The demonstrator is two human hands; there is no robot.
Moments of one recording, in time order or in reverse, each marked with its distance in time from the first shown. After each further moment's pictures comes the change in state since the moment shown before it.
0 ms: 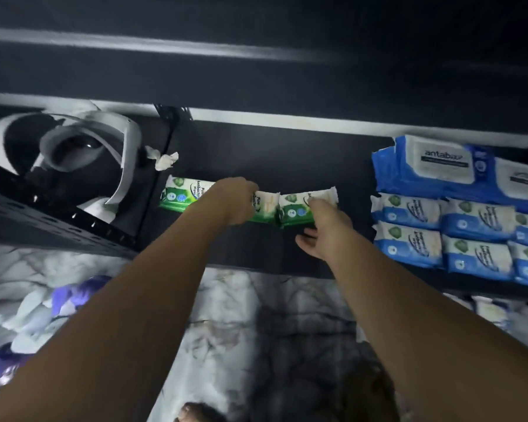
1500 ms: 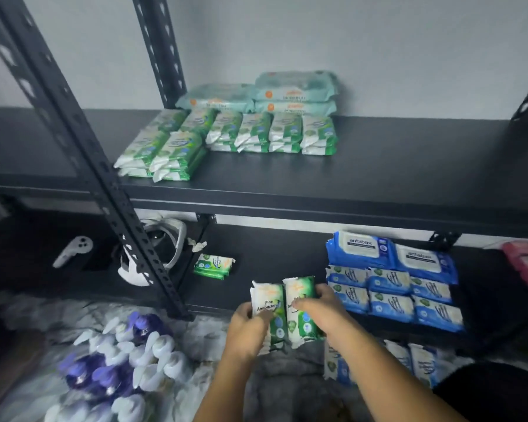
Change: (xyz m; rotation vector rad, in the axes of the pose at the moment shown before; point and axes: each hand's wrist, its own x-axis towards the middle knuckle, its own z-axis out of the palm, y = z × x) left_hand -0.268 0.161 0.020 -1.390 0.379 -0.447; right_hand -0.228 0.046 -0.140 -0.543 -0.149 -0.581
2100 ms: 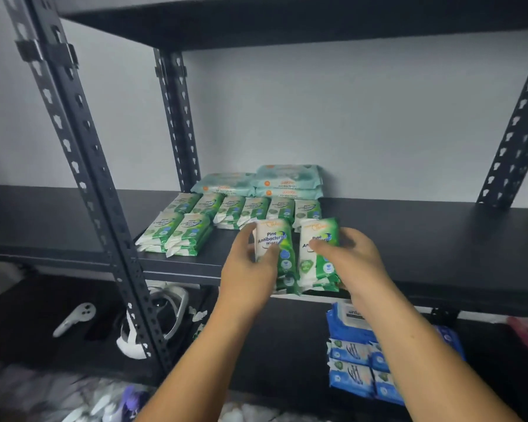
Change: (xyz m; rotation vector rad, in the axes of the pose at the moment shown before) left_hand -0.088 0.227 -0.004 0.029 0.076 0.677; right_hand -0.081 -0.184 -0.099 0.350 0.148 -0.553
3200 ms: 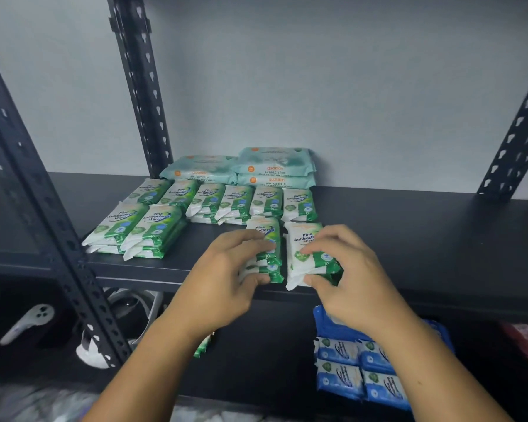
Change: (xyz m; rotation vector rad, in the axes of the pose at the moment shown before) left_hand 0.074 -0.056 -0.015 0.561 -0.271 0.696; right_hand 0.035 0.039 -0.019 -0.675 -0.187 -0.653
